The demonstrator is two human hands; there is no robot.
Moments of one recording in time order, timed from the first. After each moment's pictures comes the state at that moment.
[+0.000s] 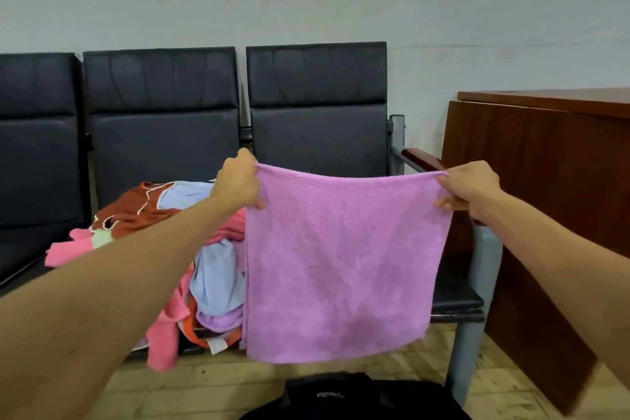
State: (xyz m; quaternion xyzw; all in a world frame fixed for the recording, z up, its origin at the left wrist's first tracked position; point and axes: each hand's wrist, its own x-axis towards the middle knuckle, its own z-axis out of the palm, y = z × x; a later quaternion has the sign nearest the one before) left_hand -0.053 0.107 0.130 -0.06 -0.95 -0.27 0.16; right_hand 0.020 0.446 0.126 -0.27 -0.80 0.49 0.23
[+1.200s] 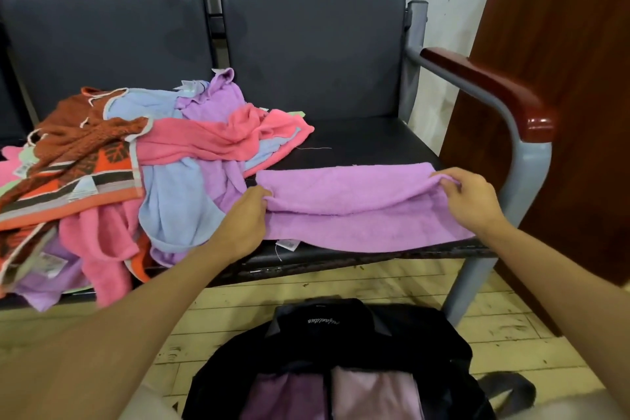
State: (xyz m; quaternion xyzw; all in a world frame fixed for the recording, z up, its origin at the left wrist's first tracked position) left_hand -0.063 0.121 -0.091 -0.20 -0.92 -0.31 0.10; right_hand -0.012 0.470 -0.071 -0.10 -0.92 0.30 0.22
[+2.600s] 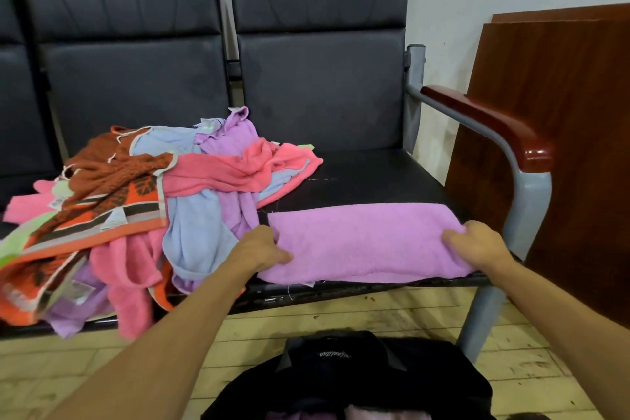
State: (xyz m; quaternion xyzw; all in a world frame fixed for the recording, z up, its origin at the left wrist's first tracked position) left_hand -0.057 0.132 -0.058 -0.01 -0.97 -0.23 -0.11; right_hand 0.000 0.458 -0.072 -0.29 -0.91 0.29 0.05
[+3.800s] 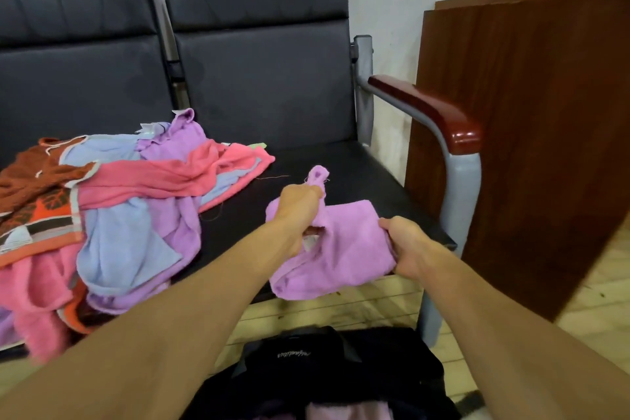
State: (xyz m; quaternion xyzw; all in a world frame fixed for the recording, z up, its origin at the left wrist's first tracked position) left_hand -0.023 0.295 -0.011 0.03 -0.77 -0.63 -0.10; right_hand 0.000 0.454 -0.087 -0.33 -0.59 0.74 -0.03
